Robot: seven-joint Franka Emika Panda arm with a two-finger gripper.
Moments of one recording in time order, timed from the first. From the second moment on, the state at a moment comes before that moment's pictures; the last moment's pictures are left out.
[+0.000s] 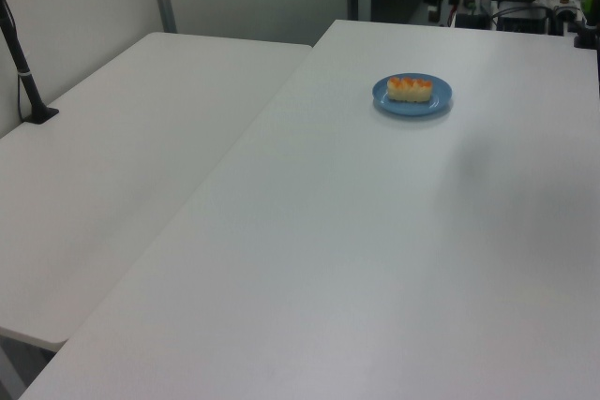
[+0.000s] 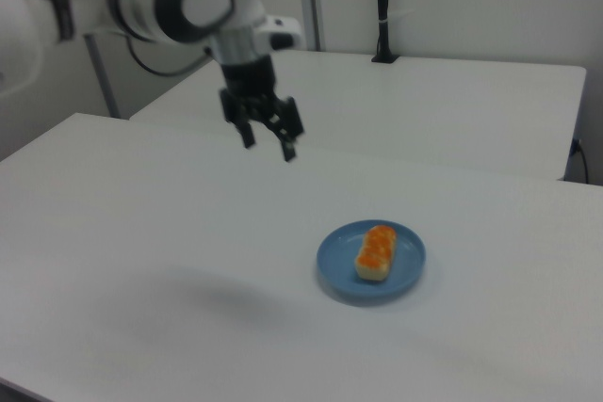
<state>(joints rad) -0.07 0.13 -0.12 -1.57 -0.05 1.76 0.01</state>
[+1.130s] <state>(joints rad) -0.12 0.59 -0.24 -1.56 -0.05 2.26 -0.25</state>
